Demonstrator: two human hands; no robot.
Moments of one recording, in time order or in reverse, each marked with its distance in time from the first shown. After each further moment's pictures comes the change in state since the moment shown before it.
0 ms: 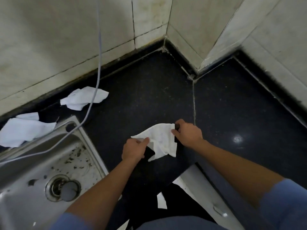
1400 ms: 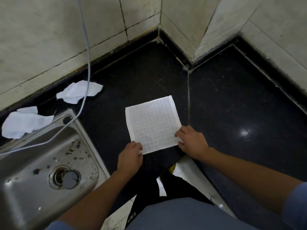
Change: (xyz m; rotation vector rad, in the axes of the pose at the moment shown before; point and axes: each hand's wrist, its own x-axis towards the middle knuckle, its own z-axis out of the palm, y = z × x) left_hand -0.037 -0.055 0.026 0.621 0.113 0.640; right_hand -0.053 0.059 0.019 -0.187 0.069 -0.419
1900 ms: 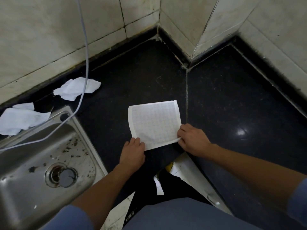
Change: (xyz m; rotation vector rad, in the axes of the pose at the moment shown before) left_hand 0.011 0.010 0.005 0.393 -0.150 0.172; right_hand -0.005 0.012 -0.010 -0.039 0.053 -0.146
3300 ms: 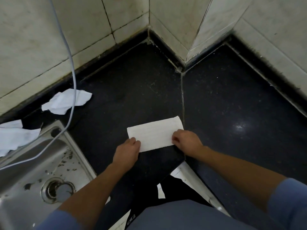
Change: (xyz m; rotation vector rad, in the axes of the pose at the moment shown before) left_hand 0.045 -0.024 -0.022 -0.099 0.059 0.088; right_hand 0.037 0.015 0.012 0.256 -0.205 0.289
